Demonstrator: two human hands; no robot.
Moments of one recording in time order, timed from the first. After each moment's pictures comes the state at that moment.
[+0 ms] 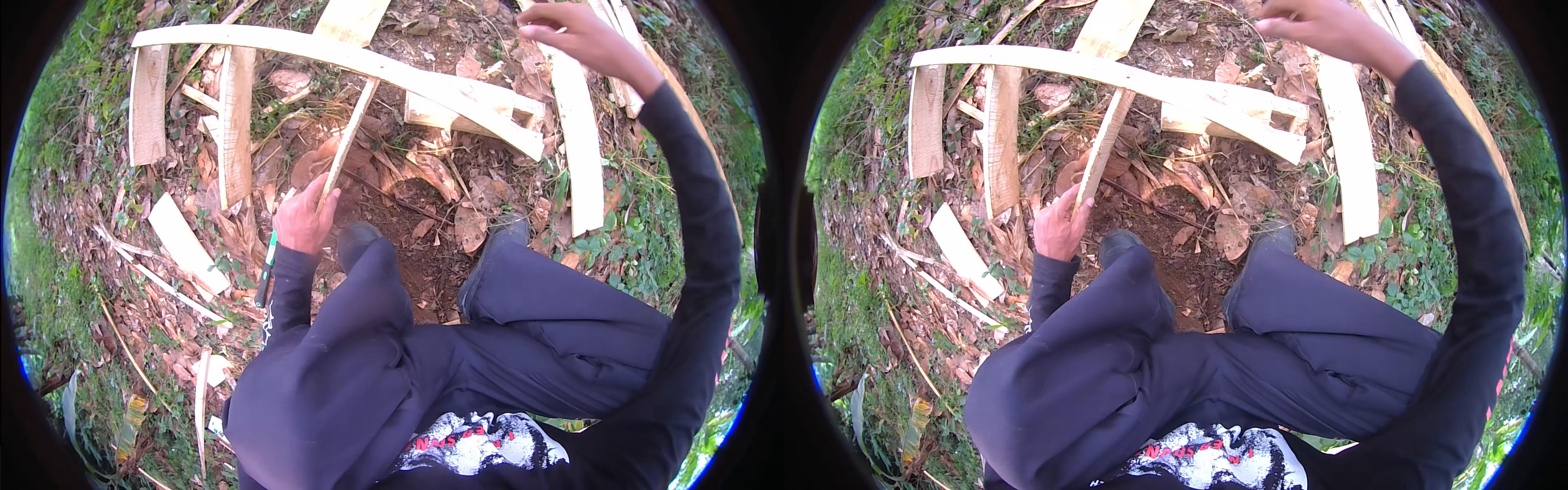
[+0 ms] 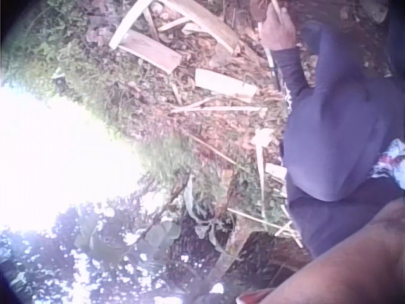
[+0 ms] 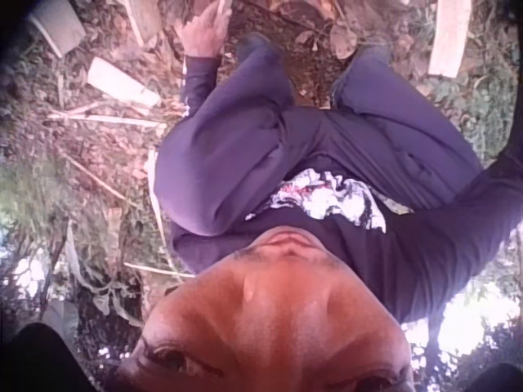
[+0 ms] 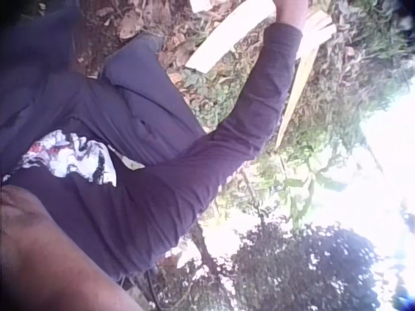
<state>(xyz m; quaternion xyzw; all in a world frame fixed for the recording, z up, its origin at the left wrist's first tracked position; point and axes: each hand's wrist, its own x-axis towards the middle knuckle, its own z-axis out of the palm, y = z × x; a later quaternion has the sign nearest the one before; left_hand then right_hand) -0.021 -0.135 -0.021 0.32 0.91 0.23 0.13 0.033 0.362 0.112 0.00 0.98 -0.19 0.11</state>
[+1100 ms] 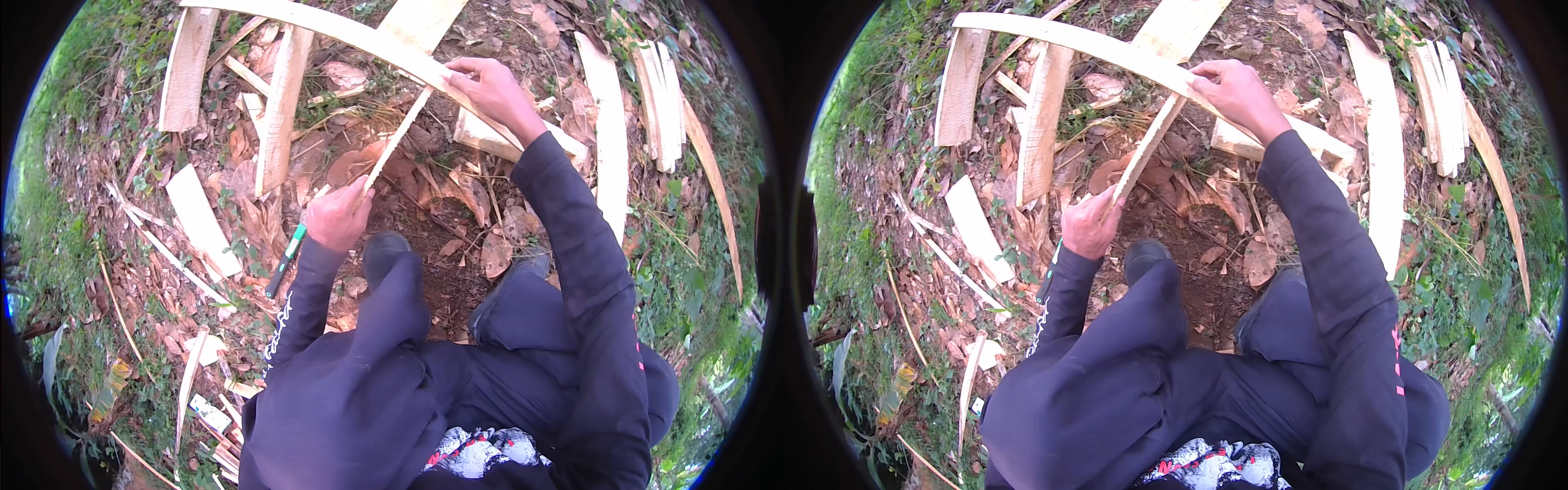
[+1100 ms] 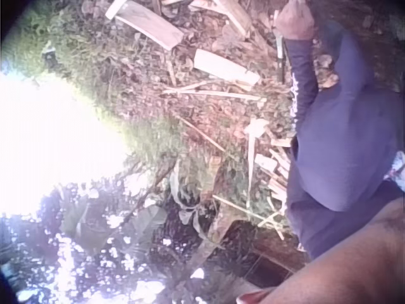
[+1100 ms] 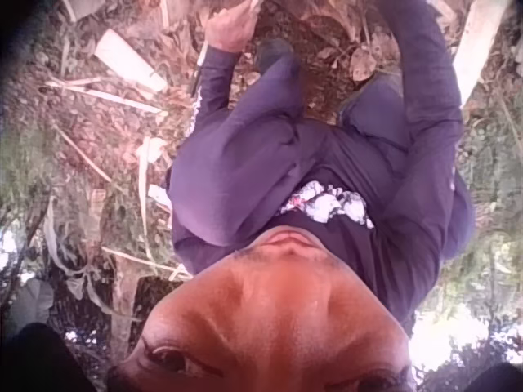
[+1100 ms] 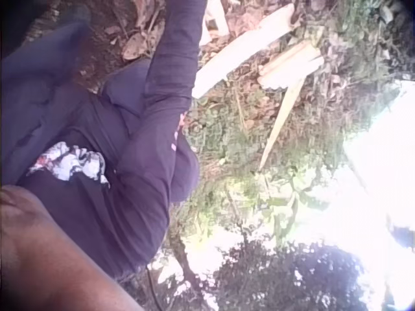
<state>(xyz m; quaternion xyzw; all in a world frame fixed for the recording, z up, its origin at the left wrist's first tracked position) -0.029 -0.145 -0.043 0.35 0.88 0.30 0.06 -0.045 0.195 -0.020 0.15 0.88 -0.44 0.03</state>
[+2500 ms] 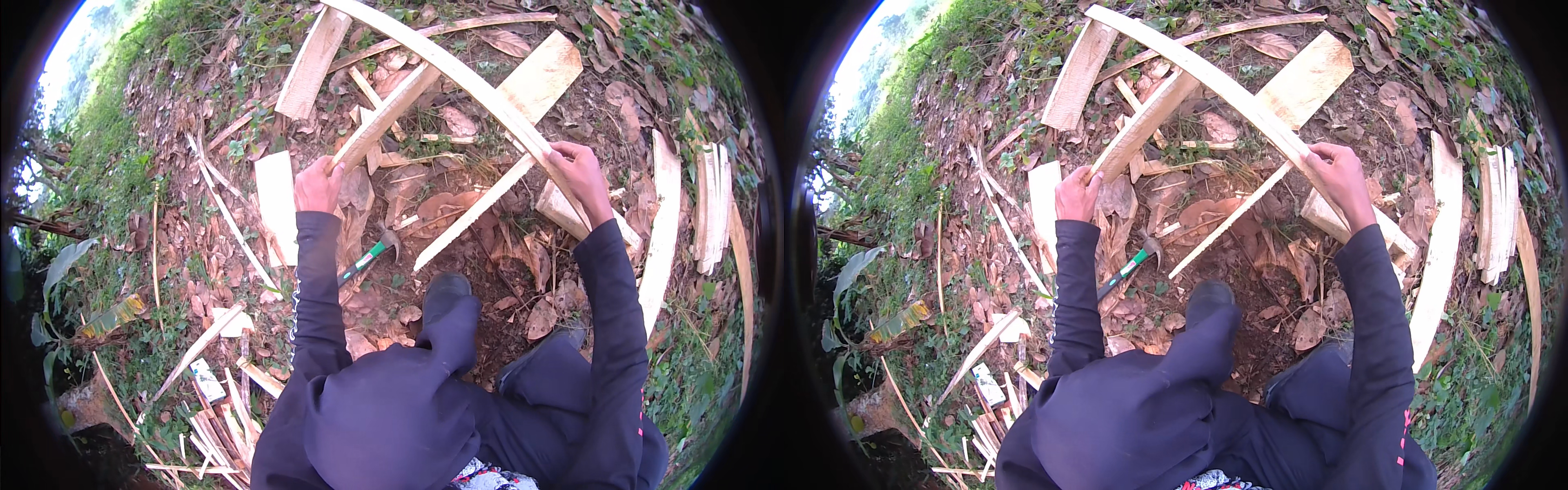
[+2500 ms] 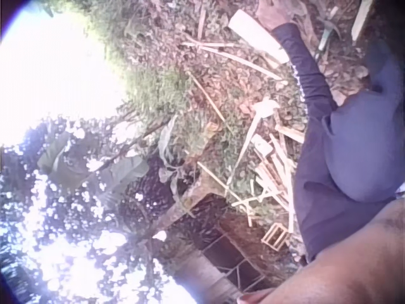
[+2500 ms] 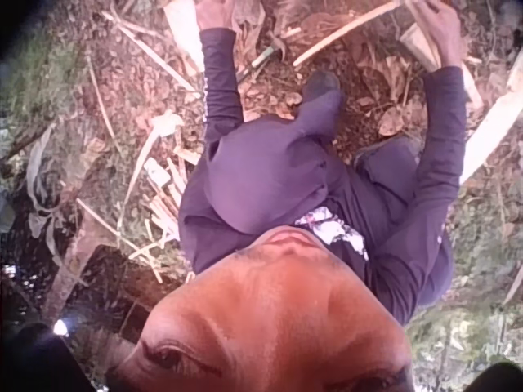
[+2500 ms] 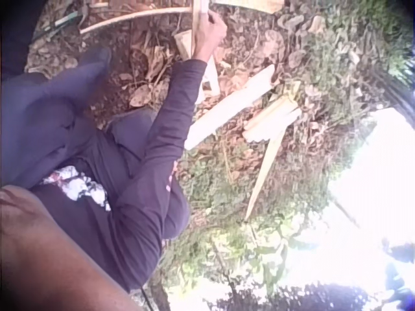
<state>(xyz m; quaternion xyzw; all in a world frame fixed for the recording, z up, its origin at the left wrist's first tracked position) -0.160 -0.265 -0.016 0.03 0.98 0.20 -0.03 -0.048 0.194 -0.026 0.16 0.87 -0.48 0.02</state>
